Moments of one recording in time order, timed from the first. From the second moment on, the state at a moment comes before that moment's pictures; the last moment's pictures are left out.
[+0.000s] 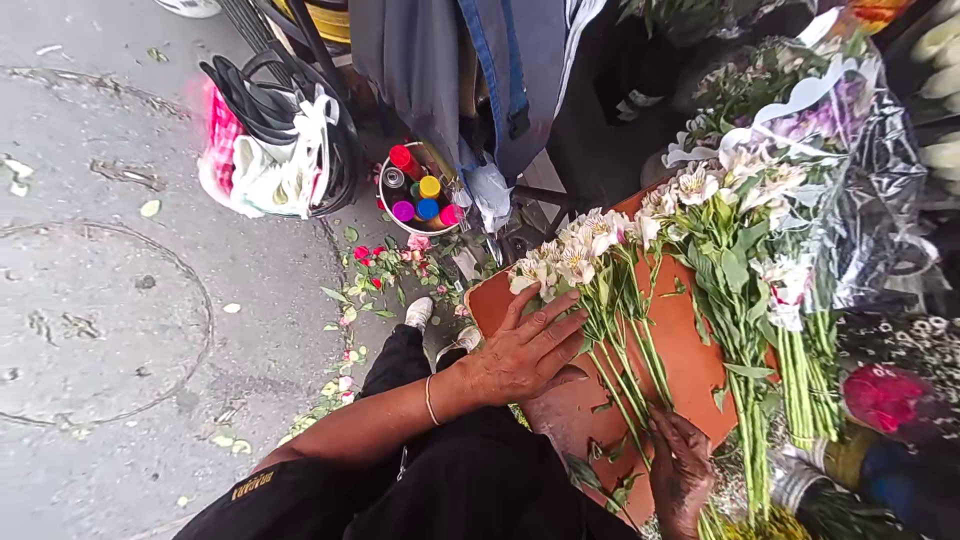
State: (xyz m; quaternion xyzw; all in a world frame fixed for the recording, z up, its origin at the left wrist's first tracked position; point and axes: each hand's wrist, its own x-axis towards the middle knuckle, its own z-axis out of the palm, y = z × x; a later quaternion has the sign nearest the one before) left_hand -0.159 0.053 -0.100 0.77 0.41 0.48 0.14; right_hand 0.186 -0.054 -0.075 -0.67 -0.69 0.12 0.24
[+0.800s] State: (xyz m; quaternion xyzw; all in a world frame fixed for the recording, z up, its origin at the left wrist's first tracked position) left_hand -0.073 0.092 -0.073 0.93 0.35 0.08 0.06; right_hand 0.304 0.070 -0.063 -0.74 -0.64 -0.05 0.19
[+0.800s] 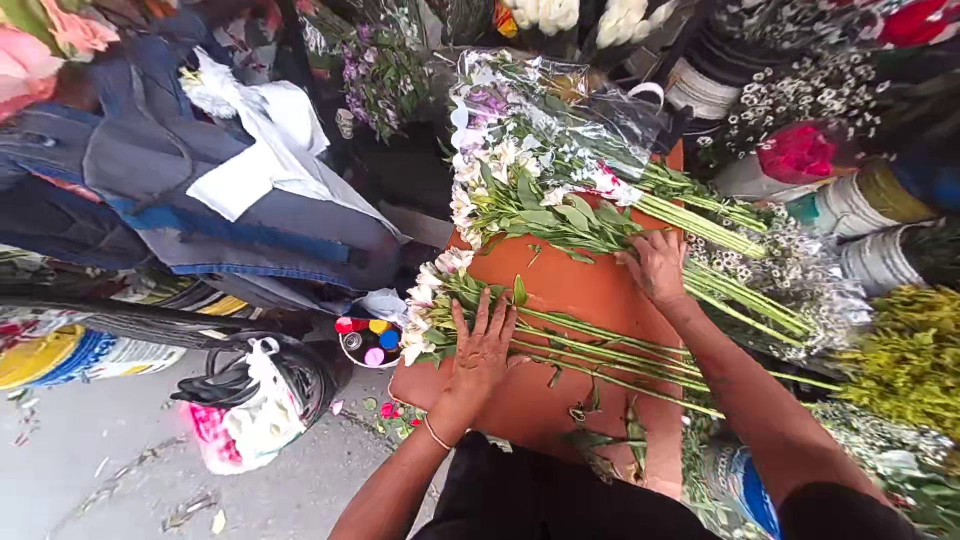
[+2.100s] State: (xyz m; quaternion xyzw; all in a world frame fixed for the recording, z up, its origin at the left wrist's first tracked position) left_hand 0.007 -0.043 0.052 0.60 0.05 0.35 0.72; right_hand 0.119 -0.190 0.037 -0.76 -0.55 0.04 0.35
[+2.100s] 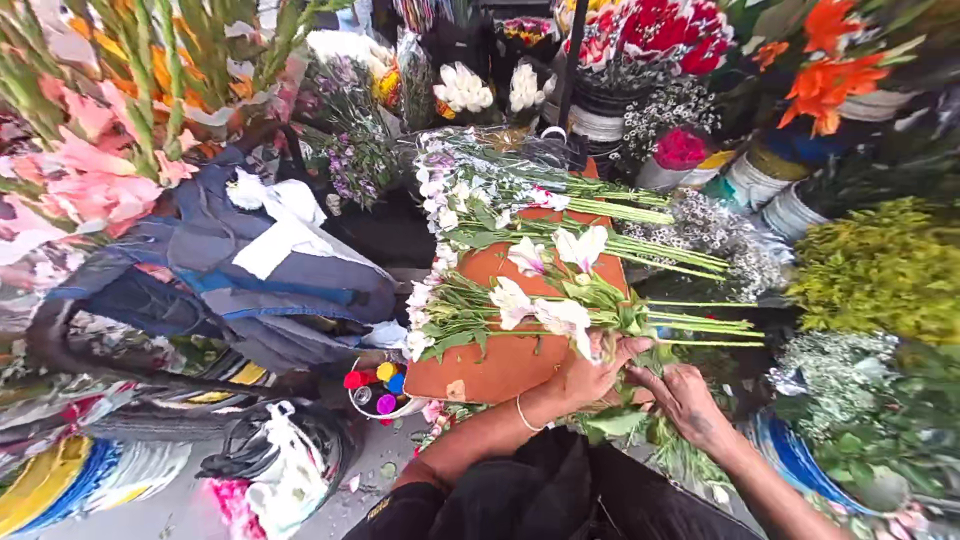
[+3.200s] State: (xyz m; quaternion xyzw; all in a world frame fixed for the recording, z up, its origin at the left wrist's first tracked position) left_hand -0.005 -0.007 0.026 0.53 0.13 0.31 0.78; right_hand 0.149 -0.262 0.030 -0.76 -0.51 0.06 0.41
